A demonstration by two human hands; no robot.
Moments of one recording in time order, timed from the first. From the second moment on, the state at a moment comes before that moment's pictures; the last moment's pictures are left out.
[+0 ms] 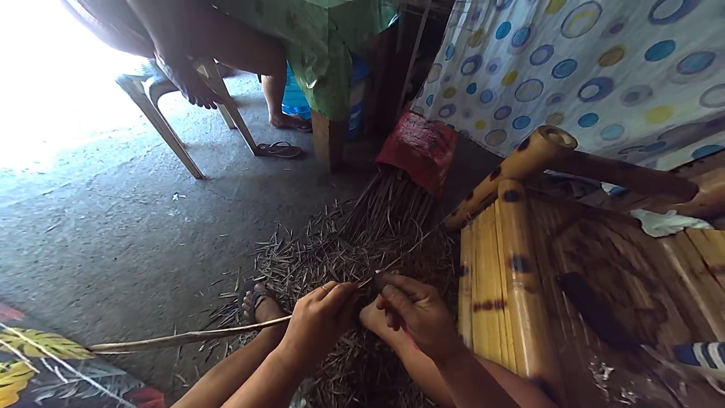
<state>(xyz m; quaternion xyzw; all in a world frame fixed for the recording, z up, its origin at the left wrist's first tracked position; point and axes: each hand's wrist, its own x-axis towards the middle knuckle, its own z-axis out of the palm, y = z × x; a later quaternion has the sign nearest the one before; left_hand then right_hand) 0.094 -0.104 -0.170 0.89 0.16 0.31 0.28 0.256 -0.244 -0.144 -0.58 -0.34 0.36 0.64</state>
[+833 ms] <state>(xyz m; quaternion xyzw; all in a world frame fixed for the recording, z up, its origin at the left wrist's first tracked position) 0.102 -0.104 -0.171 0.82 0.20 0.27 0.46 0.272 -0.256 -0.129 -0.57 -0.36 0.32 0.67</state>
